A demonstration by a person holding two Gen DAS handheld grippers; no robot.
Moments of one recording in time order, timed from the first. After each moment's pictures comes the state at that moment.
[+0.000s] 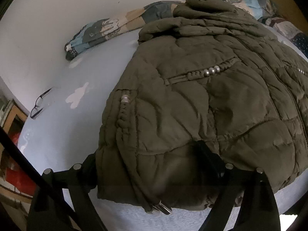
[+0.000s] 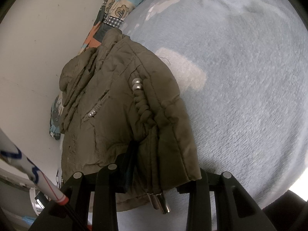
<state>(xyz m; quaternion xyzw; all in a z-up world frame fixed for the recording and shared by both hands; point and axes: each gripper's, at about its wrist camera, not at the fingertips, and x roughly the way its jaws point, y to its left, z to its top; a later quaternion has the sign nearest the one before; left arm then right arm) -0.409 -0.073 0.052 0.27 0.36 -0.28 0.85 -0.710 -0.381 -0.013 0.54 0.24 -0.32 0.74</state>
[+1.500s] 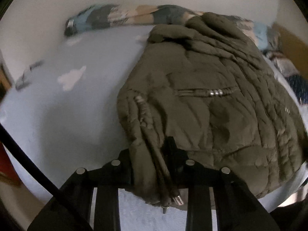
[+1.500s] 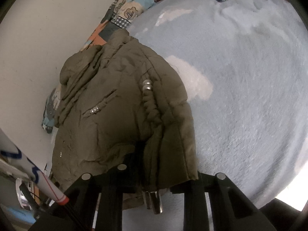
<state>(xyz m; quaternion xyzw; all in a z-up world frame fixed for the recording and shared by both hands) -0.374 -0.042 0.067 0.12 0.44 -0.31 0.83 -0.701 -0.373 0.001 0.49 0.26 -0.34 0.76</state>
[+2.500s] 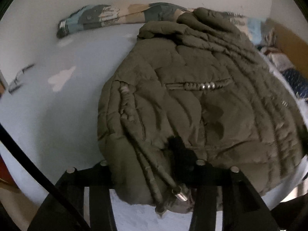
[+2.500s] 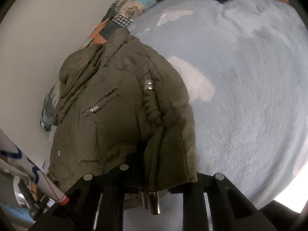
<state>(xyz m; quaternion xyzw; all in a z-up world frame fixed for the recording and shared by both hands) -0.388 -0.056 0.056 0.15 0.42 -0.34 0.83 -0.698 -0.372 0.004 0.47 0.27 -0.34 0.77</state>
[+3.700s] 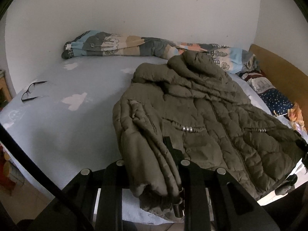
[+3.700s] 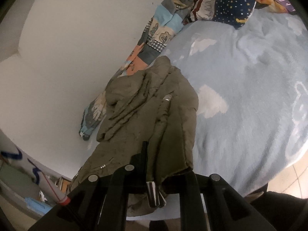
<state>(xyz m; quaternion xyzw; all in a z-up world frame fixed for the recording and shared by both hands) -0.431 0.007 0.140 0.07 0.34 -0.39 0.85 -0.756 -0.320 0.084 0.47 0.14 -0.26 0.83</state>
